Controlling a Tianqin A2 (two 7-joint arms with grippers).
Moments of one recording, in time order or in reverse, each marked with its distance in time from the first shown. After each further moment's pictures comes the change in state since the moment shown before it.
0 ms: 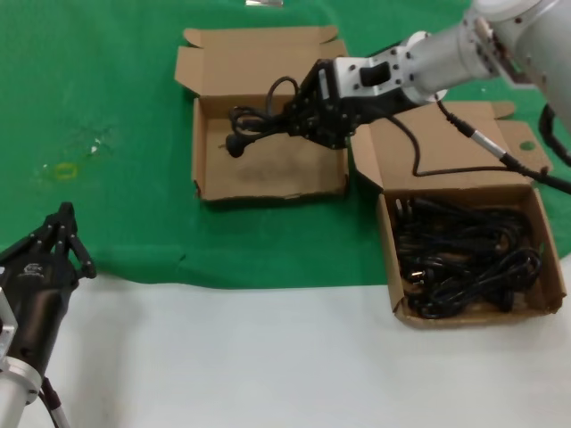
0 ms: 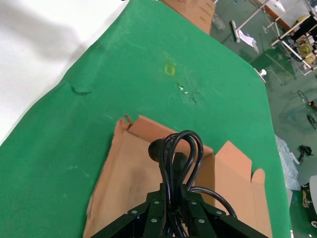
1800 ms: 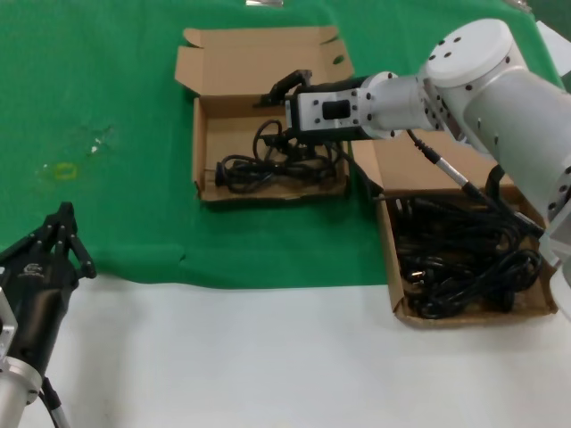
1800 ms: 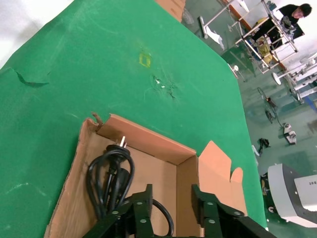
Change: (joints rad) left arm 0.000 0.000 0.000 0.000 0.000 0.000 0.000; right arm -0.119 -0.051 -0.577 0.031 0.726 0.301 -0.128
